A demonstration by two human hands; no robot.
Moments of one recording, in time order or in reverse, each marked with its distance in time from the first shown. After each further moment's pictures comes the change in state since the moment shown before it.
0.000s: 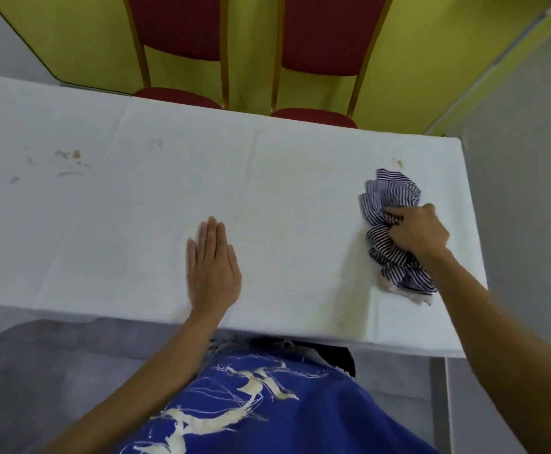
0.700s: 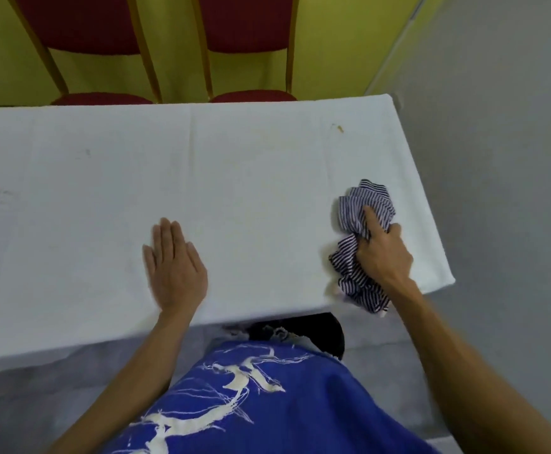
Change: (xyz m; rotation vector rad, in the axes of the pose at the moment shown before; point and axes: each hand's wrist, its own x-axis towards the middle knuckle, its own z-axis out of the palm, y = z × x) left_hand 0.000 -0.008 0.001 -0.029 -0.017 0.002; right_hand -0.103 0.046 0.060 0.167 0.120 0.150
